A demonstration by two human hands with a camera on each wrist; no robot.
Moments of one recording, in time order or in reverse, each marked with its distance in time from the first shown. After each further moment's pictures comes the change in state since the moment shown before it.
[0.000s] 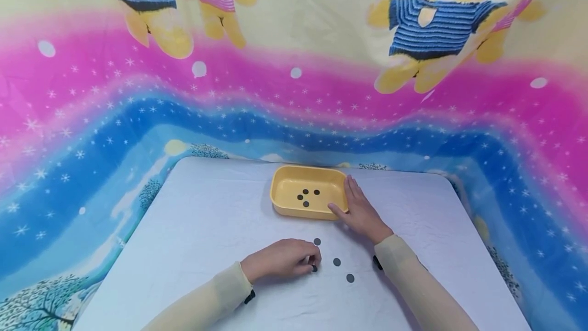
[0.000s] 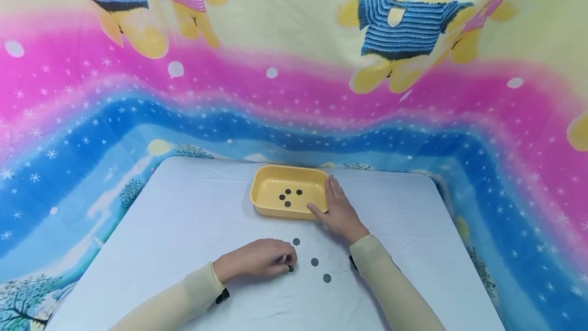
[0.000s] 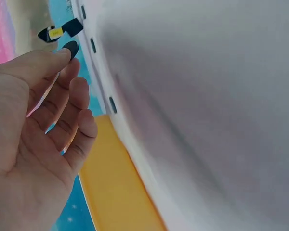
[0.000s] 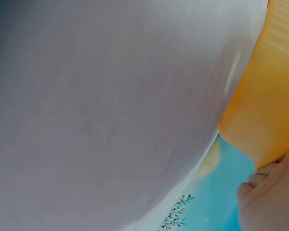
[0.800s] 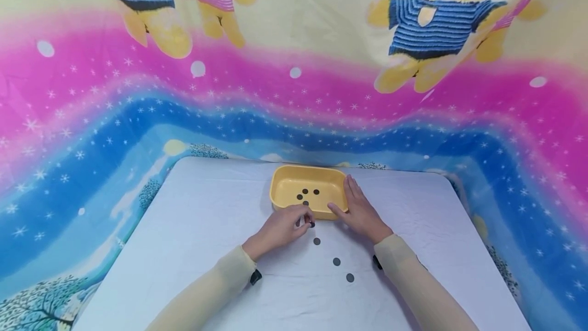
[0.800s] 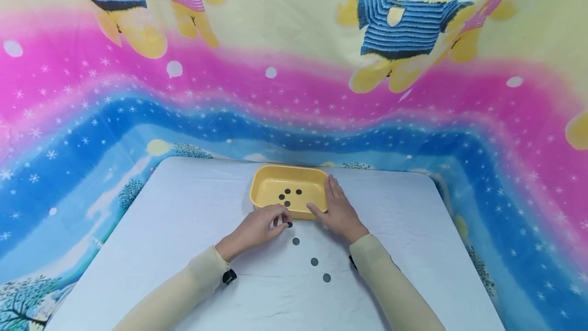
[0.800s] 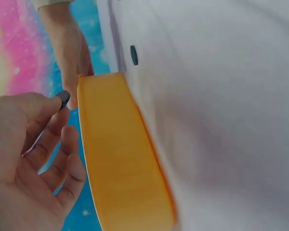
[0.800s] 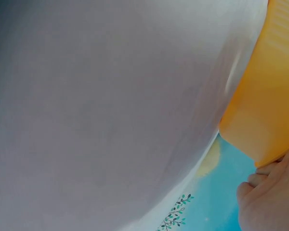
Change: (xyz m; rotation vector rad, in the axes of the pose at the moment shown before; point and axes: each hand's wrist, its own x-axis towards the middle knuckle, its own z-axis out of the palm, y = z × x) left_hand 0.023 -0.022 -0.035 -0.008 0.311 -0.252; right_hand 0.001 -0.002 0.000 0.003 0.011 0.010
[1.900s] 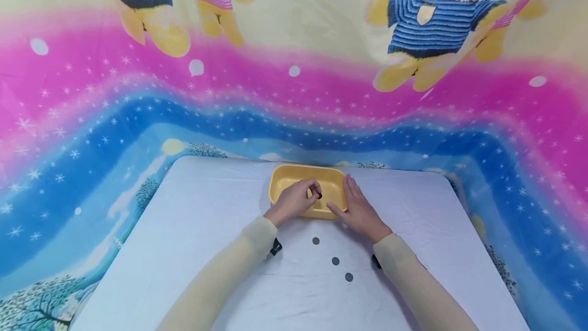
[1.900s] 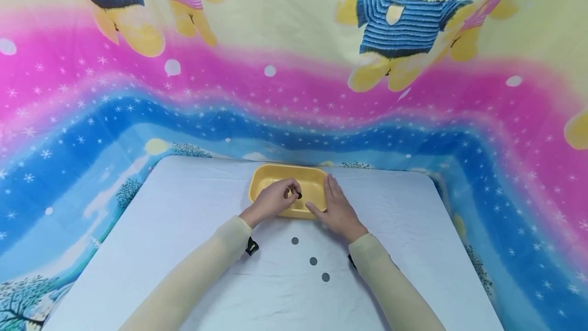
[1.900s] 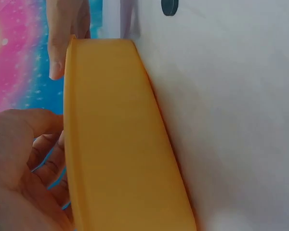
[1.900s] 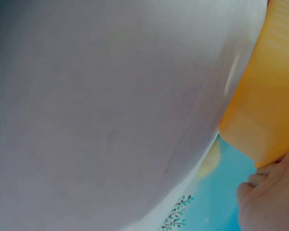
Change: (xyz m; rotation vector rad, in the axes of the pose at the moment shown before) left_hand 0.078 -0.019 0.006 -0.115 0.021 -0.225; right_hand 0.000 -0.001 -0.002 0.015 -0.006 -0.010
